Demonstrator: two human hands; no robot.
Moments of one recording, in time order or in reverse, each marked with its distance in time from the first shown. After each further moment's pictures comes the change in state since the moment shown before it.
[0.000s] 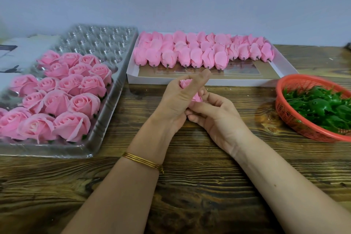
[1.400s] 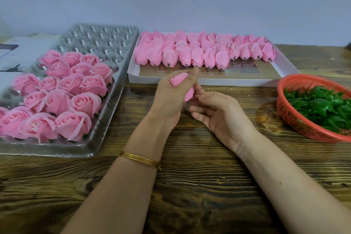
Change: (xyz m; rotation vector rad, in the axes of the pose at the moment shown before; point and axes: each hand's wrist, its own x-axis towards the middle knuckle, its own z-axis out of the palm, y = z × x) left_hand 0.002 0.001 -0.009 0.052 0.166 0.105; right_hand 0.004 -0.006 -0.009 -0.029 0.053 0.040
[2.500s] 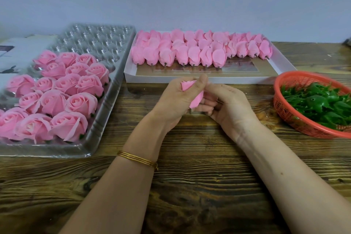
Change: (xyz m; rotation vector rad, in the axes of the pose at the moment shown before) left_hand 0.000 -0.007 0.001 0.084 -0.323 -0.068; right_hand 0.008 -0.006 -0.010 -0.084 0.120 -0.117
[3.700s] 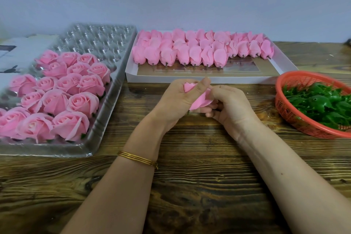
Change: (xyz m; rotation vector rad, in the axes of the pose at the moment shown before) left_hand -0.001 -0.001 -0.006 0.108 -0.026 -0.001; right_hand 0.002 -0.002 0.000 -0.178 0.015 0.041
